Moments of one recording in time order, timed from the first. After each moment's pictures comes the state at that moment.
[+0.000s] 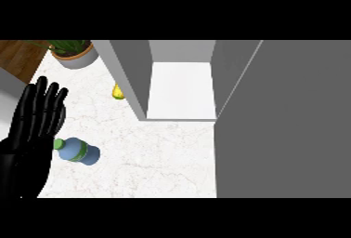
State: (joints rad) left arm 0.01 0.09 -0.05 -2.10 -0.02 -0.02 0.00; right arm 0.01 -0.10 0.02 -2.10 0.00 0.02 0.03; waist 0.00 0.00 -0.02
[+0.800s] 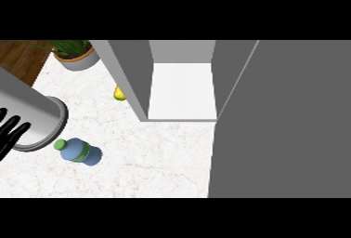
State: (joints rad) left arm 0.20 0.43 0.26 -2.00 0.71 -0.53 0.10; right arm 0.29 -0.05 0.14 -2.36 -0.11 0.05 0.21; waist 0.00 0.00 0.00
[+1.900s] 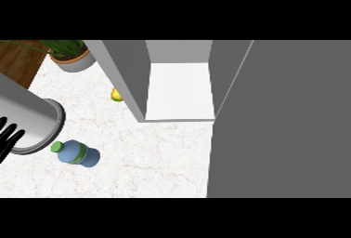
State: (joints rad) left arm 0.20 0.33 0.40 -1.80 0.51 -0.66 0.04; right arm 0.69 -0.07 0.30 -2.49 -0.05 0.12 0.05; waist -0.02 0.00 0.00
